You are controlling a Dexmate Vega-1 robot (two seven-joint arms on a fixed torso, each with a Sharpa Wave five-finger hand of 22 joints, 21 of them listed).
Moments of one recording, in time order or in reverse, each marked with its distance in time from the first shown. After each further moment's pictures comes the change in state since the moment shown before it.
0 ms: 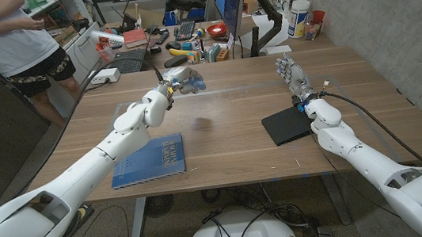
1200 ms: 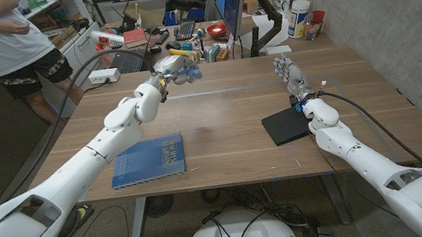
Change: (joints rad) left arm 0.033 0.024 -0.081 -0.073 -0.016 -0.017 0.025; left_hand 0.002 -0.002 0.007 -0.007 0.000 0.004 0.004 0.000 0.000 0.016 -0.002 -0.005 0.009 0.009 0.009 -0.011 0.001 -0.005 -0.005 -0.011 0.000; right arm -0.009 0.002 -0.010 -0.034 -0.016 -0.010 -0.027; right_hand 0.000 0.000 -0.002 -0.002 0.000 0.000 0.000 0.000 0.000 0.000 0.000 0.000 0.000 0.000 0.000 0.000 0.000 0.000 0.000 0.000 0.000
